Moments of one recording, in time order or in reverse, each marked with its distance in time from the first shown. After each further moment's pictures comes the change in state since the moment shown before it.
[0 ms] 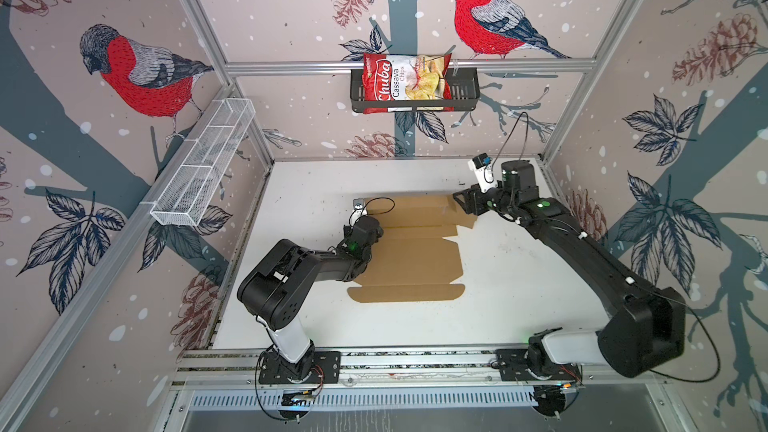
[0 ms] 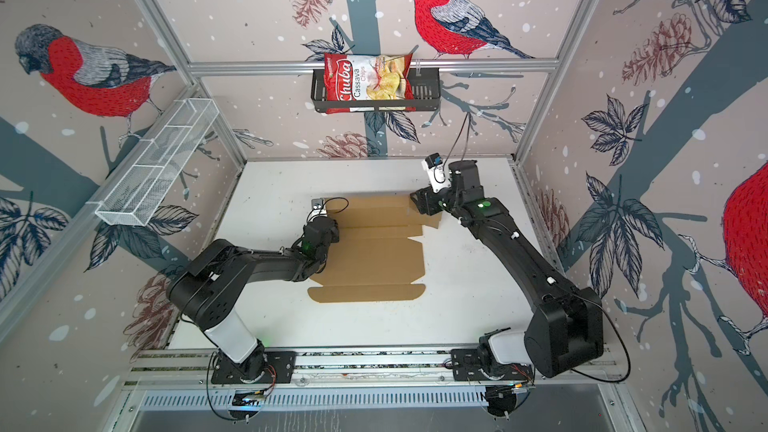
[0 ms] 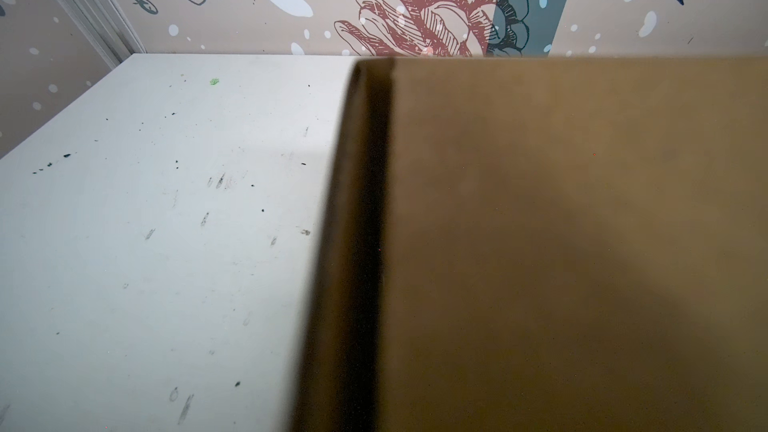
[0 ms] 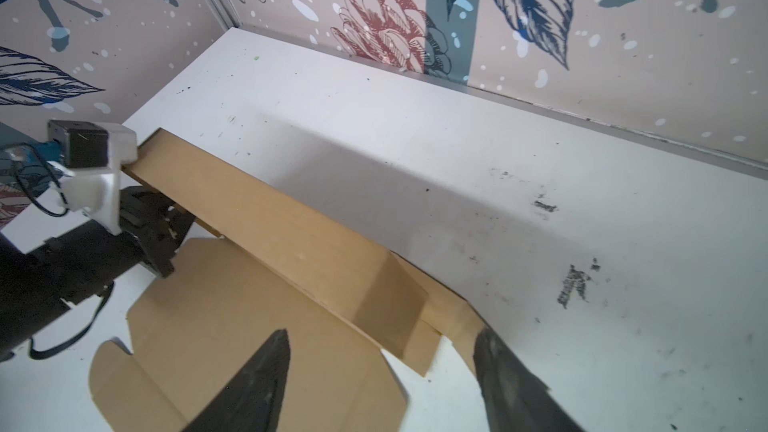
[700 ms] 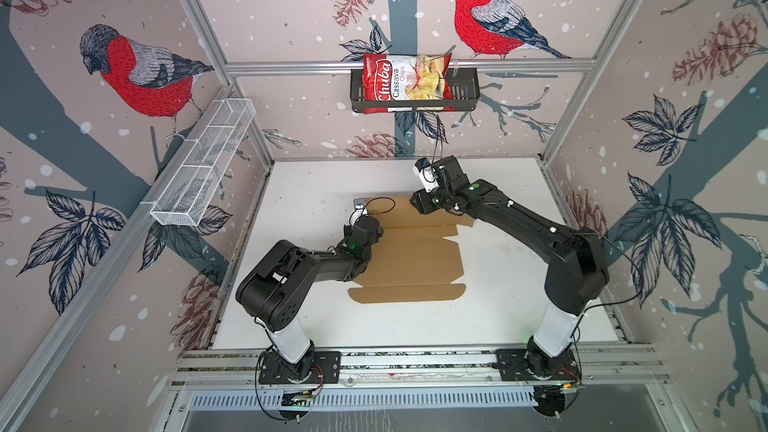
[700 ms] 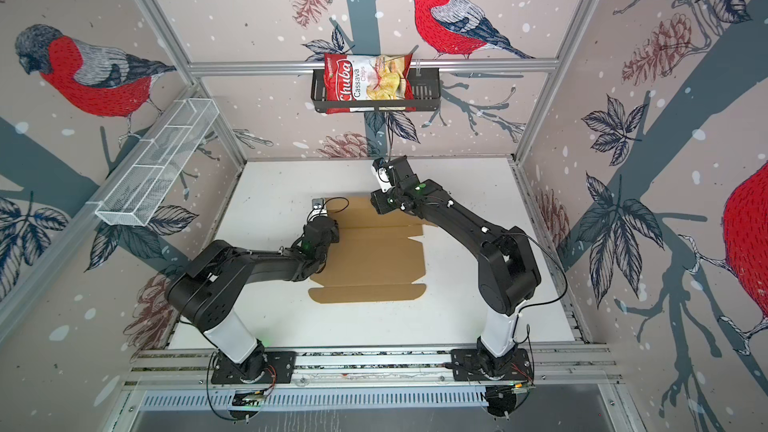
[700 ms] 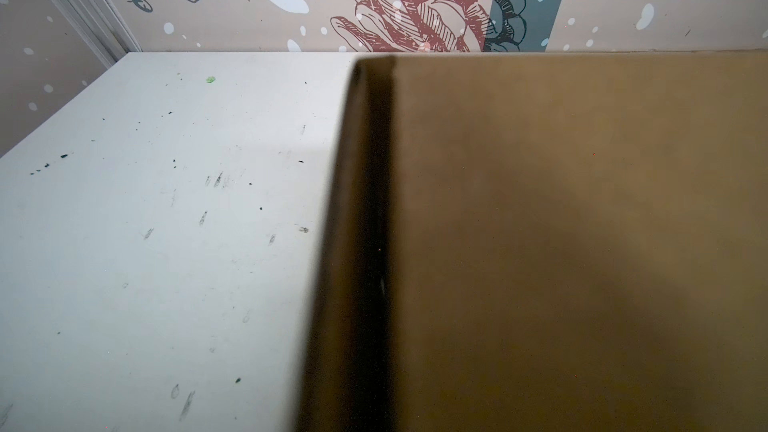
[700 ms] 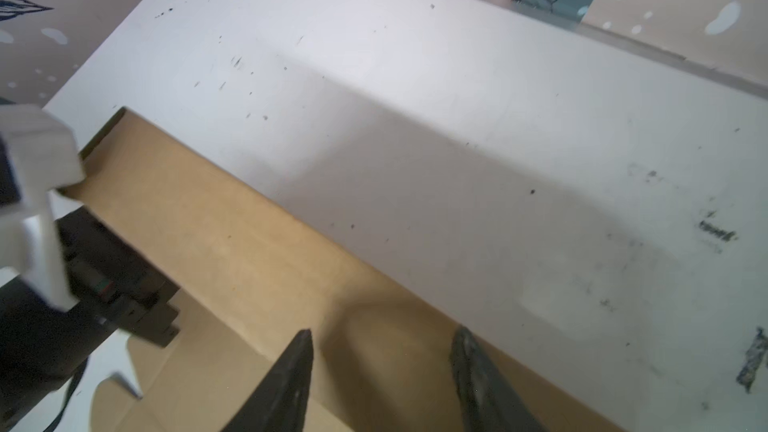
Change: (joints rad) left arm -0.001 -0.011 0.004 -0.023 -0.002 0.007; right arm 0.216 0.406 0.291 -0.072 0.158 0.114
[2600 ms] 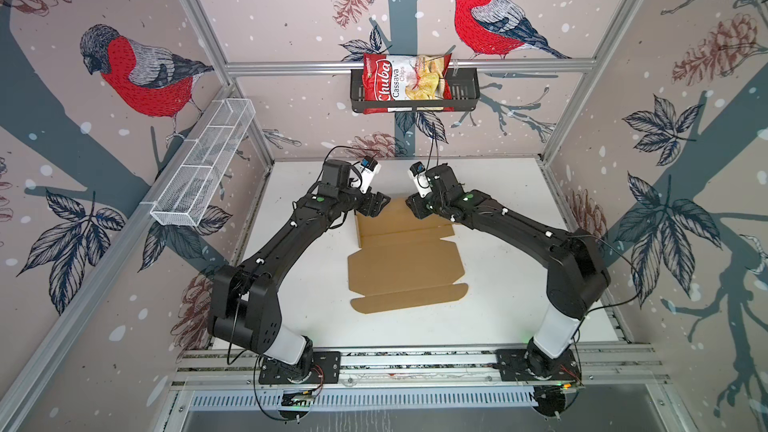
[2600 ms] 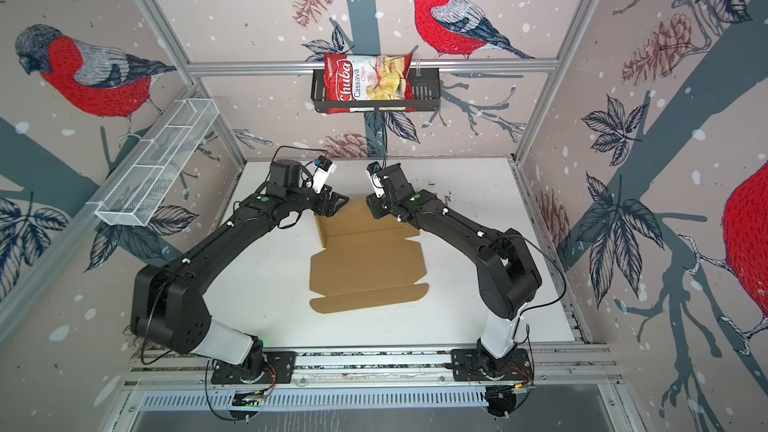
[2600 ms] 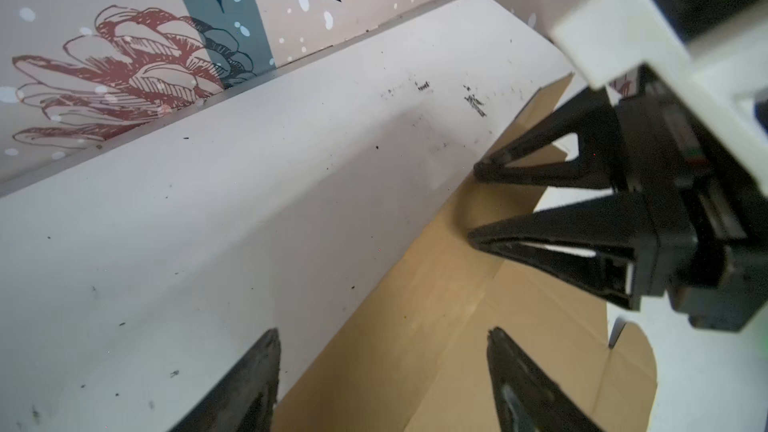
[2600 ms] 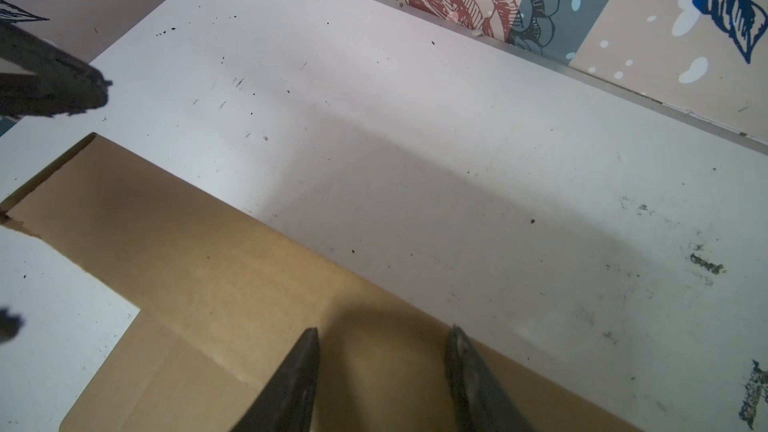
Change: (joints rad) left arm 0.240 -0.179 0.580 -0.912 0.991 0.474; right arm 0.060 -0.027 -0.103 0.133 0.083 -0.018
